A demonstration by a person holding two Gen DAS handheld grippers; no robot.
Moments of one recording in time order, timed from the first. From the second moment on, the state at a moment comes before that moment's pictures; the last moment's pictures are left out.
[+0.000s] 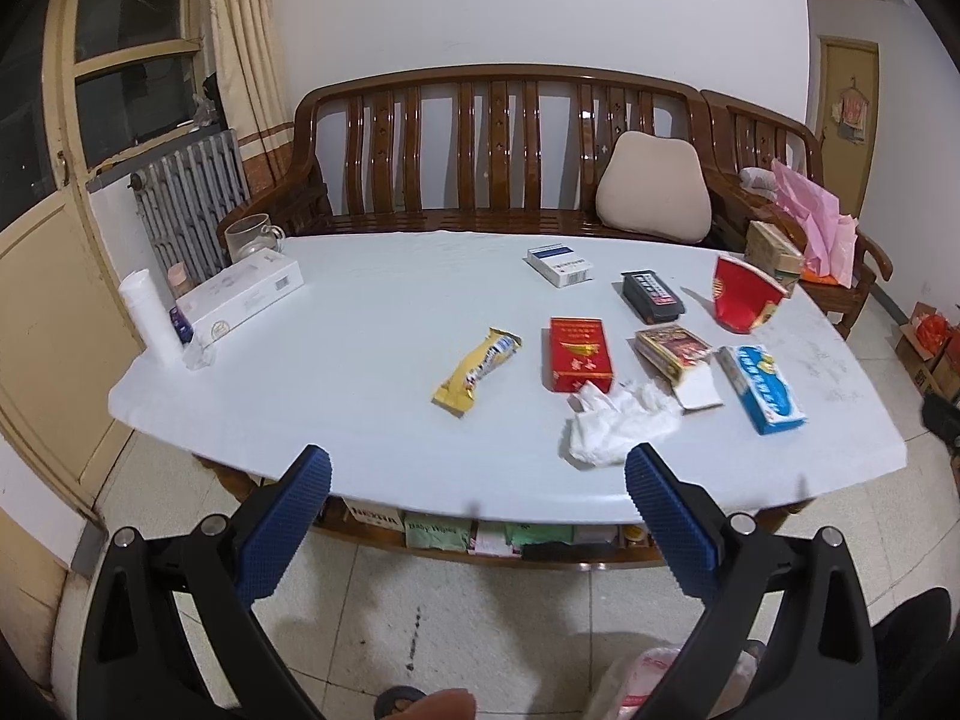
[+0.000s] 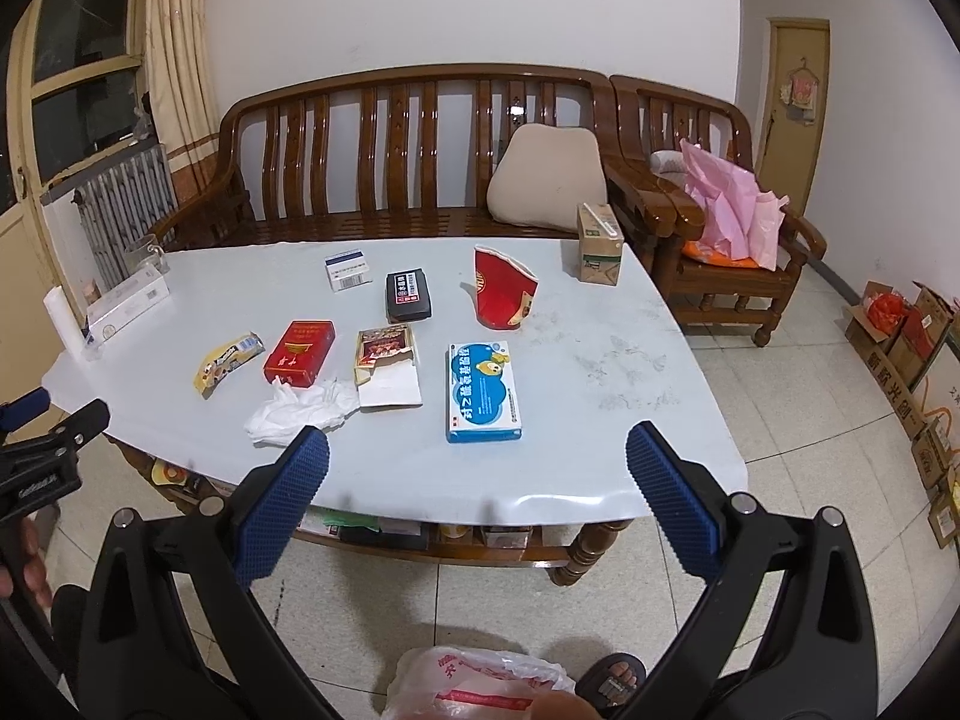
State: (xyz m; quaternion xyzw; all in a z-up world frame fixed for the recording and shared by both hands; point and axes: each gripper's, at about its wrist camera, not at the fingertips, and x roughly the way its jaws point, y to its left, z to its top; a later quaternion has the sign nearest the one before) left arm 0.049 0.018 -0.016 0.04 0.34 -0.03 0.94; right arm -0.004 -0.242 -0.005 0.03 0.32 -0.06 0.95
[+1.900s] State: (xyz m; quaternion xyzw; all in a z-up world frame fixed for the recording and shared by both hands) left arm 0.250 0.026 -0.134 0.03 0.44 -0.09 0.89; right arm 0.183 -0.260 -0.138 0.02 0.49 -0.04 0.87
